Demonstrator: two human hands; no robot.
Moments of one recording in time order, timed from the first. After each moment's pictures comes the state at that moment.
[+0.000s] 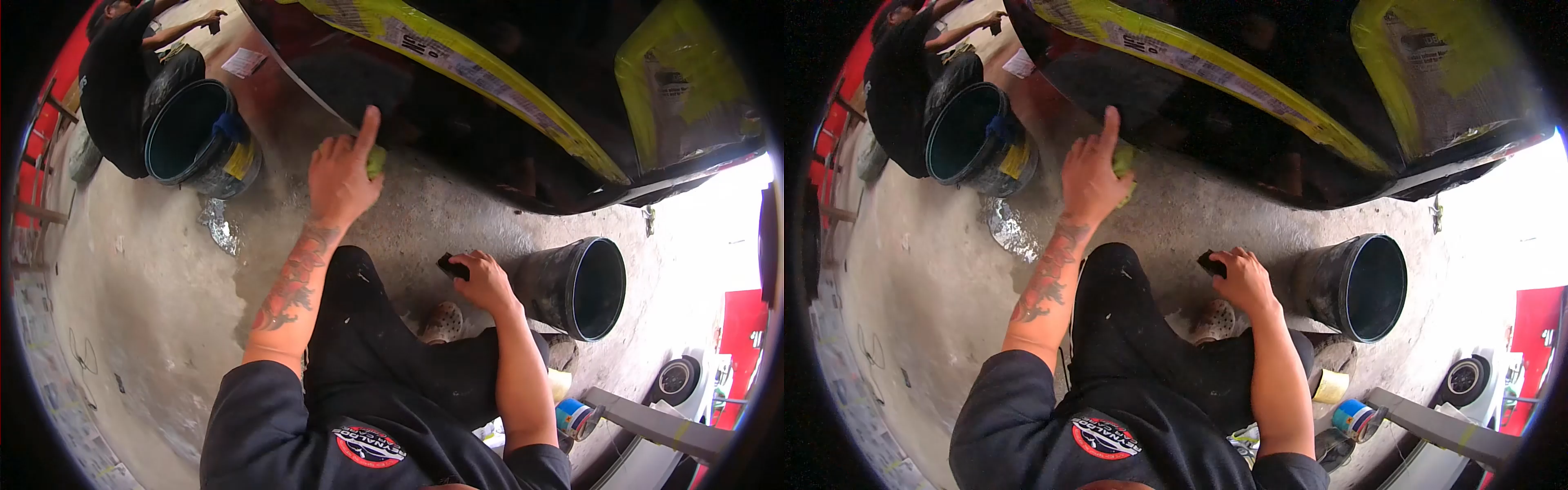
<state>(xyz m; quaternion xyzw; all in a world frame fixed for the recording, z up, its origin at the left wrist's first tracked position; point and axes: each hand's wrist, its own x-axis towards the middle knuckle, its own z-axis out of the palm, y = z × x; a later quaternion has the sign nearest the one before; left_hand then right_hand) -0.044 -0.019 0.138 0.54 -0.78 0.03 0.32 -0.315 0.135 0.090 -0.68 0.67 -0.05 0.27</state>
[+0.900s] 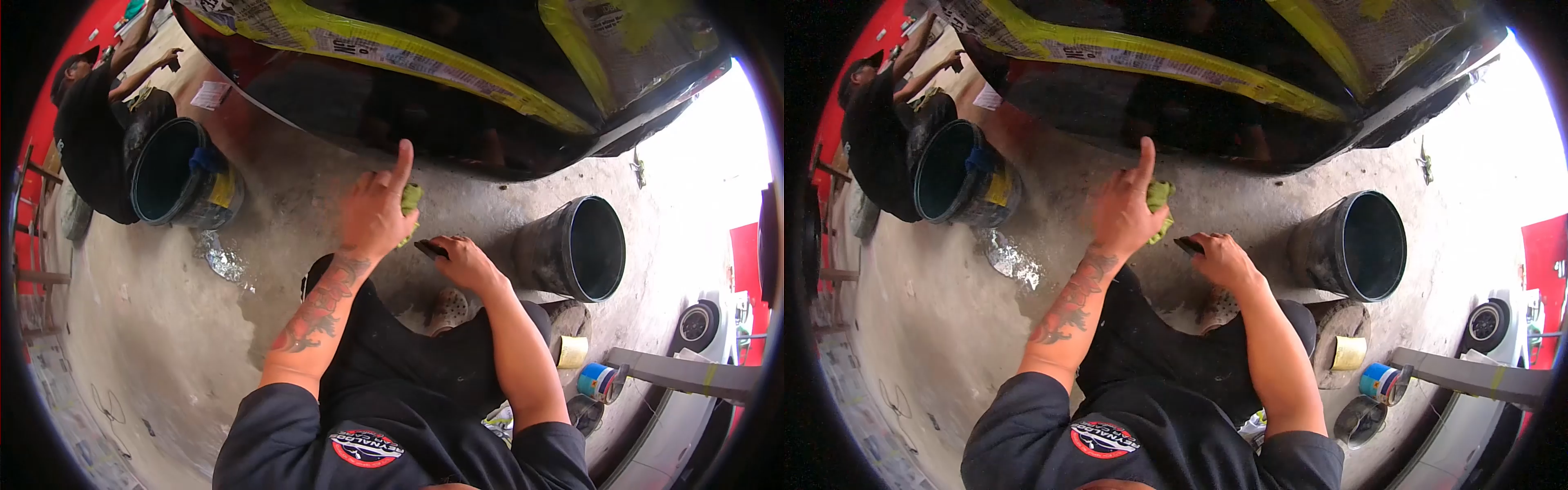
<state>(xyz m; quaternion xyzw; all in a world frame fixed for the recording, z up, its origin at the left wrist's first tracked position) -0.108 0.032 0.131 0.44 -0.83 -0.08 0.32 -0.305 0.134 0.073 -0.69 0.64 -0.13 0.31</state>
